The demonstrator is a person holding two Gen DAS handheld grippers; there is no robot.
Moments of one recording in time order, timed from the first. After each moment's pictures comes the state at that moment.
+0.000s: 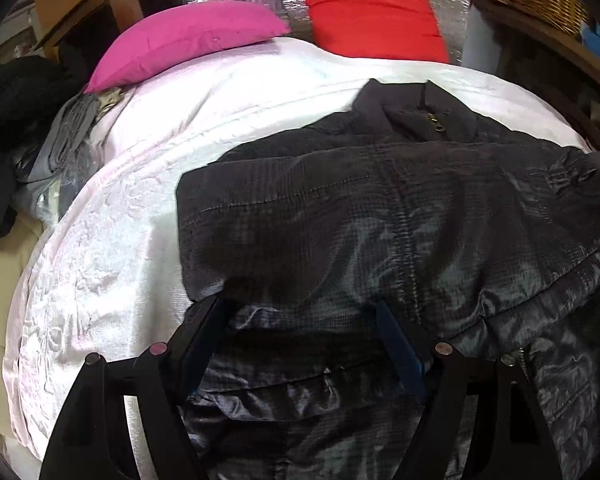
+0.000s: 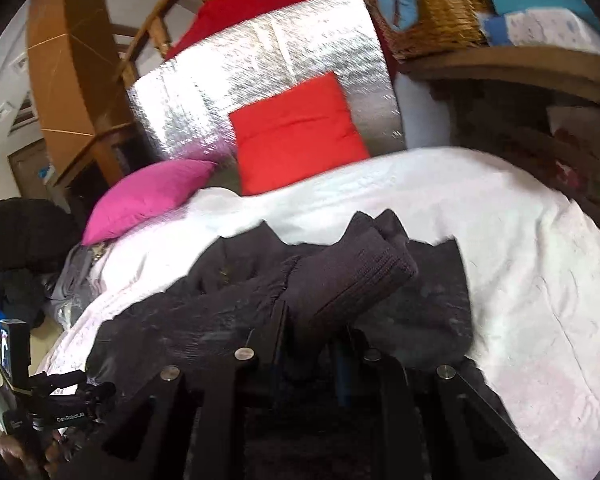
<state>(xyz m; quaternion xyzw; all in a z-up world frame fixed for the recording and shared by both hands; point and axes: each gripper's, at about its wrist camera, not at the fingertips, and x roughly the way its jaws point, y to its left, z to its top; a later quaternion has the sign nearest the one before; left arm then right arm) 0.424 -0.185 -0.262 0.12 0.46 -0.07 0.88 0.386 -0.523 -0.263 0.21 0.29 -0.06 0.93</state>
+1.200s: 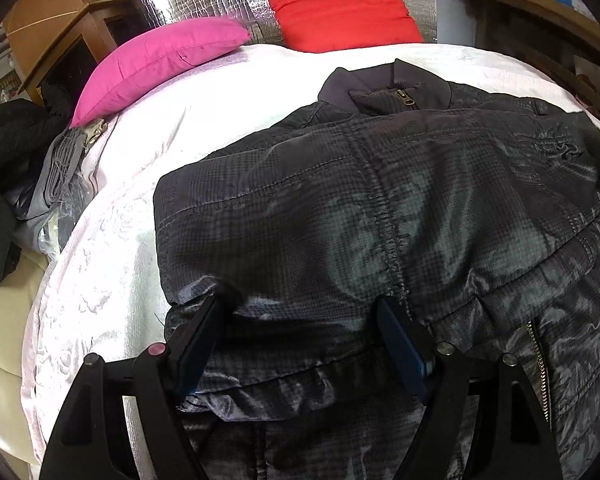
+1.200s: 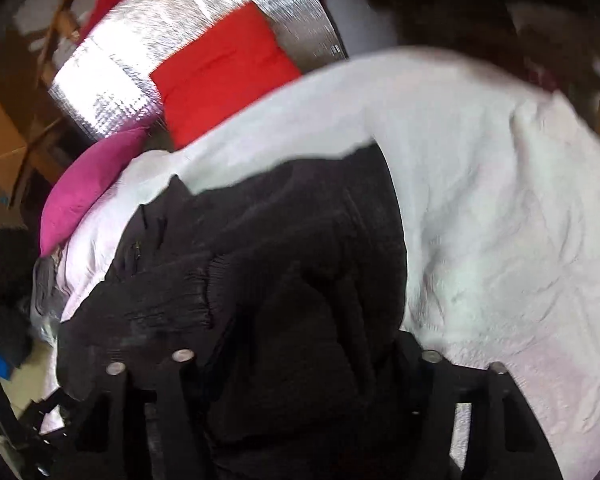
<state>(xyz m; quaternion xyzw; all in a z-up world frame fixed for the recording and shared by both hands) 0.411 -0.211 -0.276 0.19 0.44 -0.08 0.88 0.410 -0.591 -0.309 0.28 0.38 -0.08 0.88</state>
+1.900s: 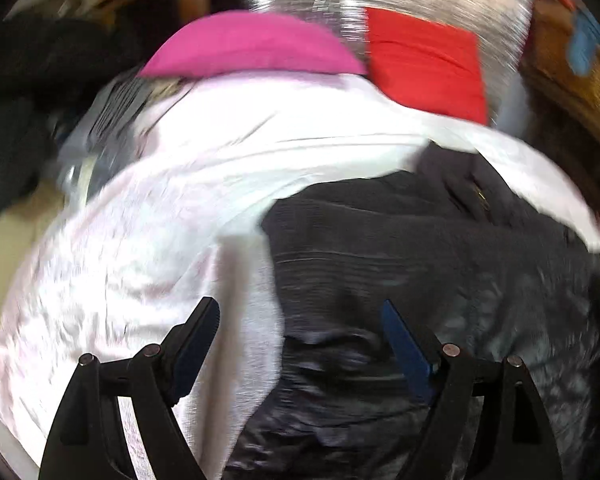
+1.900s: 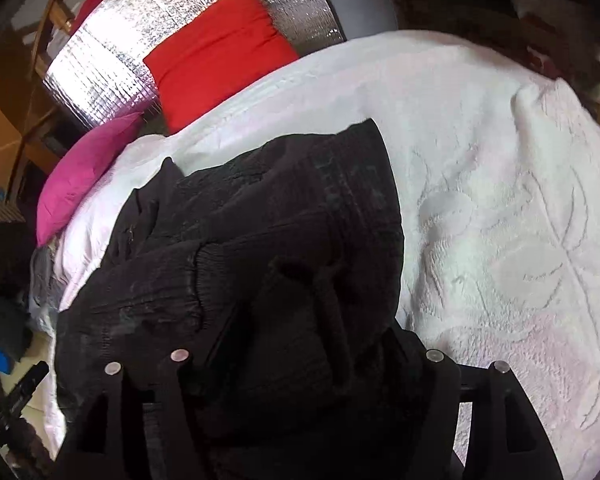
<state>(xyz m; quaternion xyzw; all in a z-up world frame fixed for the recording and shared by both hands) 0.445 -0.101 -0.230 0.00 0.43 -0.03 0.90 0.413 -0.599 -0.333 0.31 0.43 -0.06 0.85</state>
